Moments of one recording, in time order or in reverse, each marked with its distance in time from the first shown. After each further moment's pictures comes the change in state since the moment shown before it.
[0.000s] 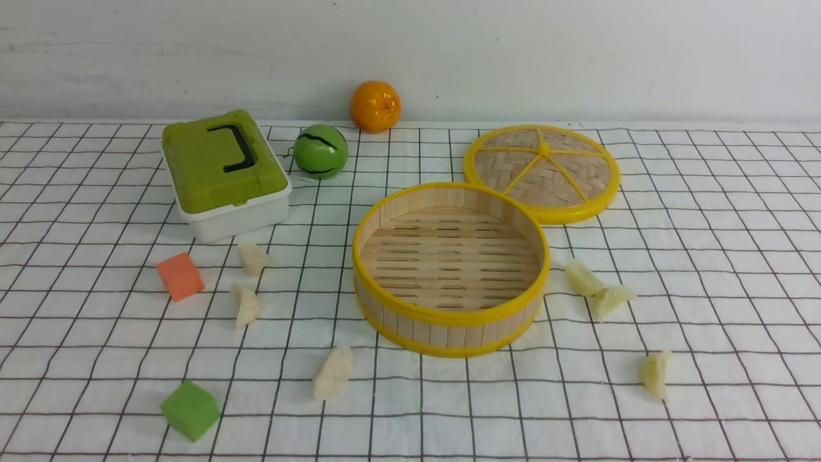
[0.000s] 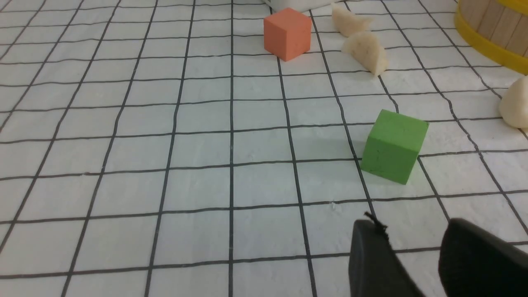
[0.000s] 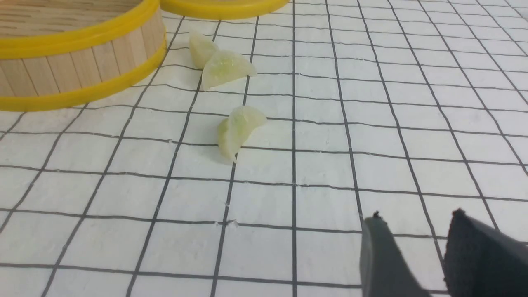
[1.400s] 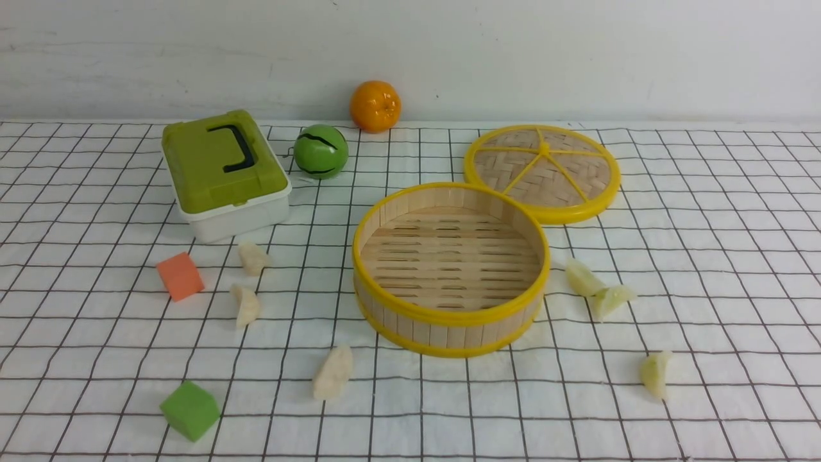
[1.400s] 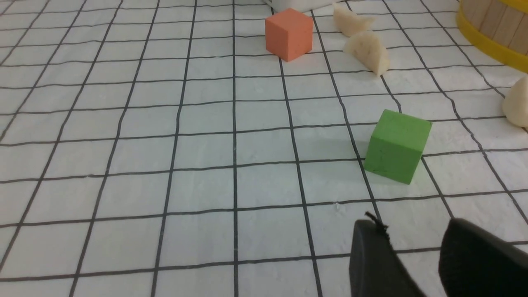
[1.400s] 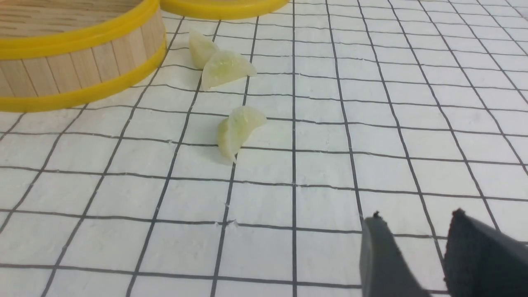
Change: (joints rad) right arm 0.000 0.000 0.000 0.000 0.000 0.000; left arm 0.000 0.000 0.000 0.026 0.000 0.000
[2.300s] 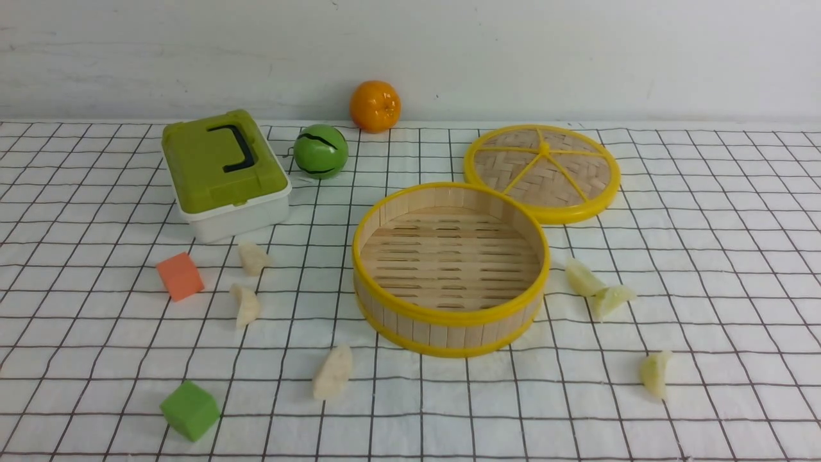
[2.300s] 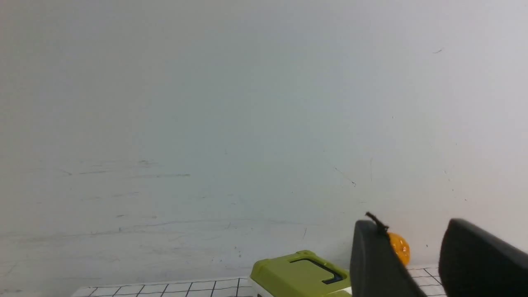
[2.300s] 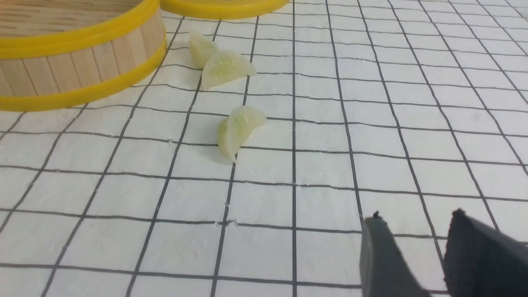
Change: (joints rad) right arm 0.000 0.000 0.000 0.000 0.000 0.000; left arm 0.000 0.000 0.000 0.018 -0.728 -0.004
